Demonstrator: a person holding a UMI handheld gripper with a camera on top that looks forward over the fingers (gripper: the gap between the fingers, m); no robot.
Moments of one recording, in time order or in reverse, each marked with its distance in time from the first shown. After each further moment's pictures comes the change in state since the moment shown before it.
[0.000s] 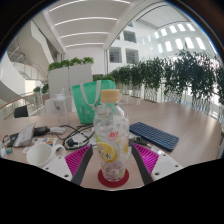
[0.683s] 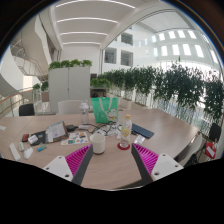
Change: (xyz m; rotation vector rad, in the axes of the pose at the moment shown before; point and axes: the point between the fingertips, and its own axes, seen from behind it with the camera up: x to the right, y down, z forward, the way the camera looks) arm -0.132 -0.060 -0.362 -0.020 0.120 -0.053
